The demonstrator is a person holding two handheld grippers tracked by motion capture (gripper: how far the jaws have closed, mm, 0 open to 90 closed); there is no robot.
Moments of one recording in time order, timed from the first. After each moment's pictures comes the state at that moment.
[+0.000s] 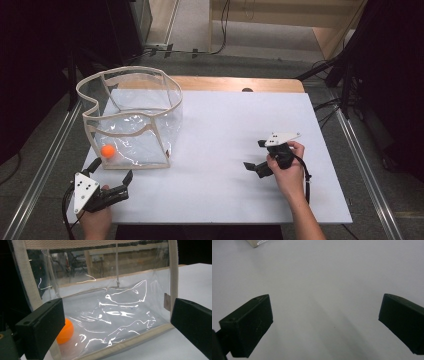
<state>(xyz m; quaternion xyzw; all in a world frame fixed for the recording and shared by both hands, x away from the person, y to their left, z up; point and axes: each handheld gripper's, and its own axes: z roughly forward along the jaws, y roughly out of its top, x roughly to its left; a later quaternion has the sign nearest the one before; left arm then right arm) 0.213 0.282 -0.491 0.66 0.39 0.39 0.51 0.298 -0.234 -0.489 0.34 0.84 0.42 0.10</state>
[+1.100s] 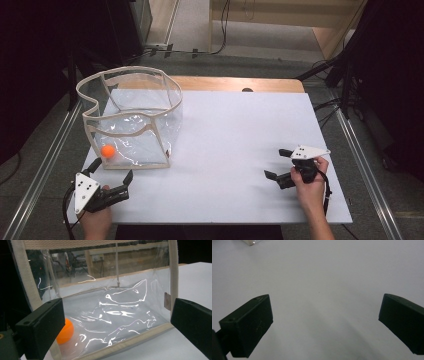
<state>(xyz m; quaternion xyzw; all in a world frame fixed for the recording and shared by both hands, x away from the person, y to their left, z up) 0.213 0.281 -0.492 0.66 0.39 0.39 0.51 0.258 -0.291 -0.505 0.37 0.80 0.45 0.13</state>
